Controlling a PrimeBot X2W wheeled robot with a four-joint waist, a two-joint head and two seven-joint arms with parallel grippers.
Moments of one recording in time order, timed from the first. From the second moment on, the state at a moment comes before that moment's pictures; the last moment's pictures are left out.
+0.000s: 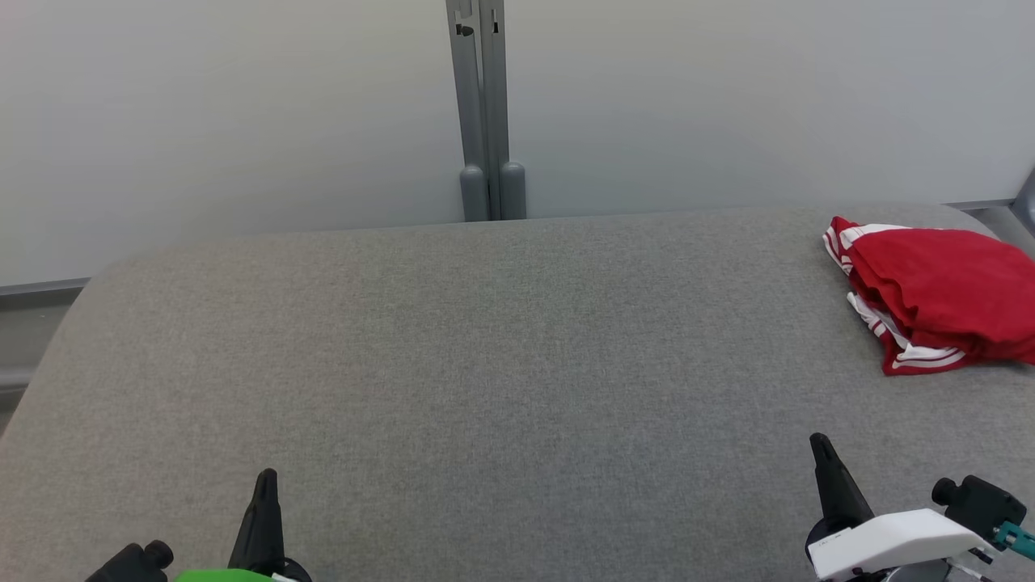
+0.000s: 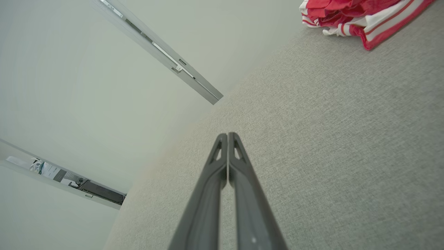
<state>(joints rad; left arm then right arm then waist) 0.12 0.07 -0.06 0.16 -0.89 -0.07 -0.11 0.09 -0.08 0.04 0.19 0.87 0.13 -0.11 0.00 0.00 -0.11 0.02</state>
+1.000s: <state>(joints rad) 0.03 0.07 0.00 0.20 -1.23 -0.10 -0.03 0.00 -0.08 -0.01 0.21 1.21 0.13 -0.02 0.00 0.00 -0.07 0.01</state>
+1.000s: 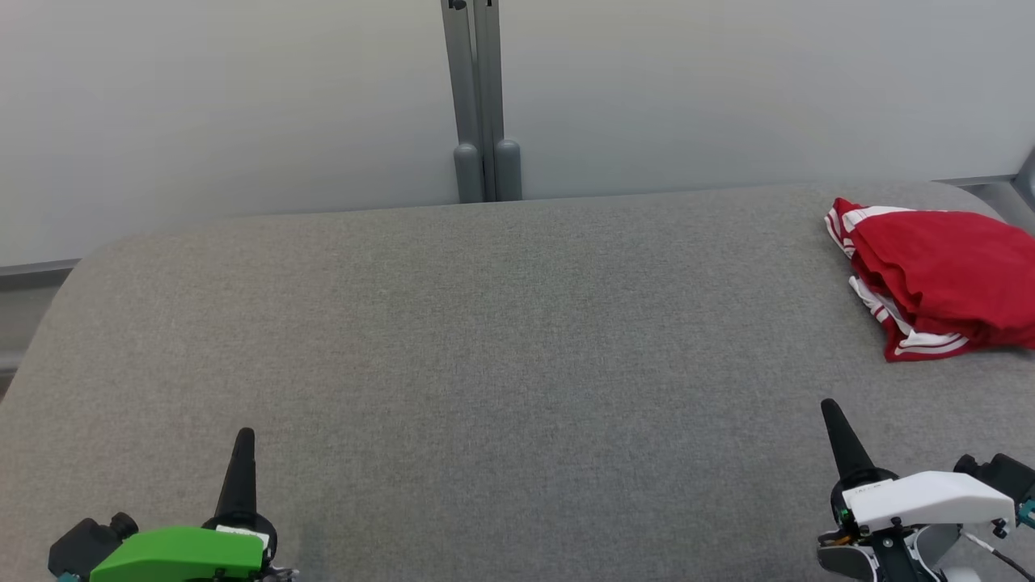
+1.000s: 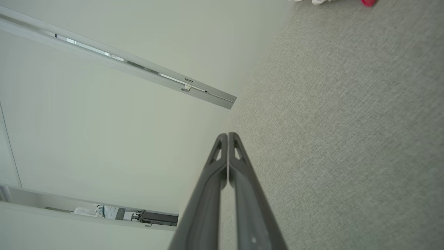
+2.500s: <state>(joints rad) -0.08 0.07 0.07 0.24 -1.58 -0.12 0.07 -0.09 -0.07 -0.08 0.24 1.58 0.13 0.08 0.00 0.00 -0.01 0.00</state>
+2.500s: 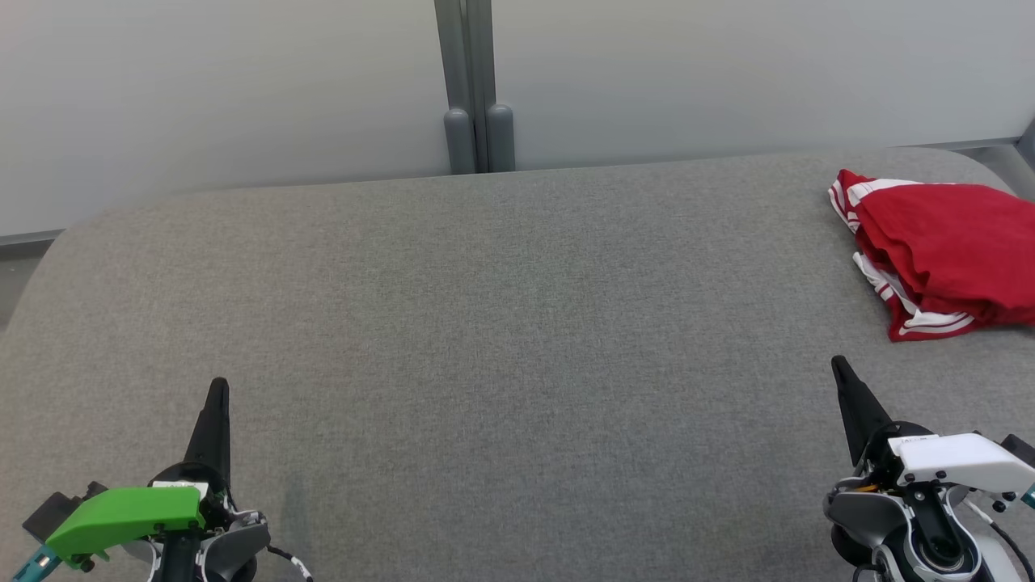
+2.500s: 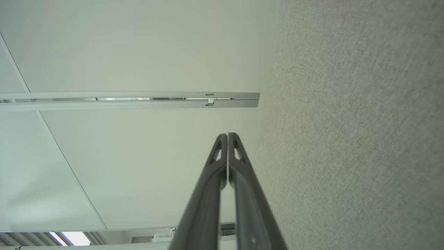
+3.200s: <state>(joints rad) -0.10 0.07 0.09 0.24 -1.63 -0.13 0.09 -0.11 -0.07 -0.09 0.24 1.63 0.13 0.10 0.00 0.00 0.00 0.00</state>
